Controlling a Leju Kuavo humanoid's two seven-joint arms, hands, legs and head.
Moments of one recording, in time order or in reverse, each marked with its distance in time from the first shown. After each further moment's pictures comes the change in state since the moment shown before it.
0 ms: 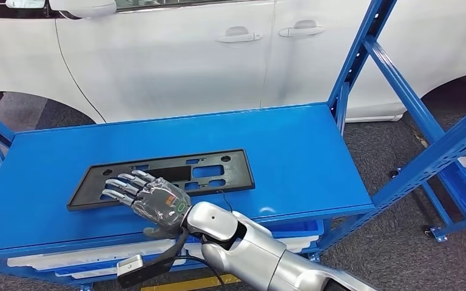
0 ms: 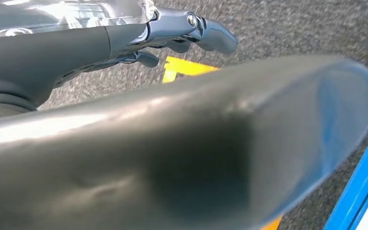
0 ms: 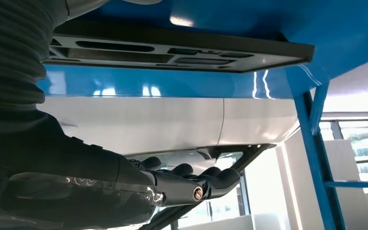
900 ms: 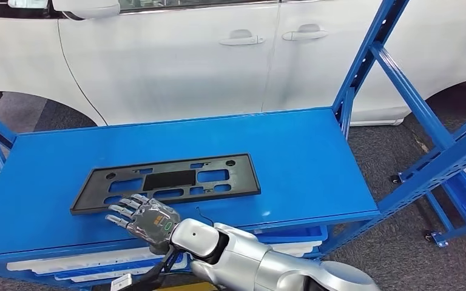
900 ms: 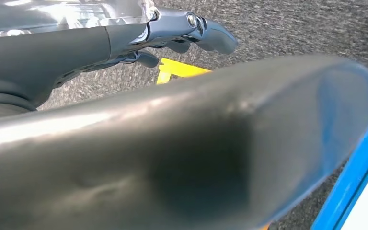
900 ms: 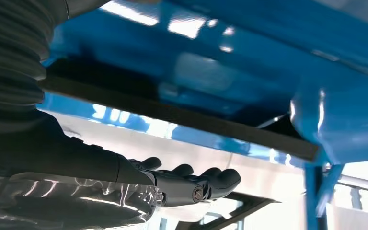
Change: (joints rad) left arm 0.005 0.001 0.015 0.000 -0.001 0.000 -0.010; right arm -0.095 0.062 0.294 0.206 -0.102 0.002 0.186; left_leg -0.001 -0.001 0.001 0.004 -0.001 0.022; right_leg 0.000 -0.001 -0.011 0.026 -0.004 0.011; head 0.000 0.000
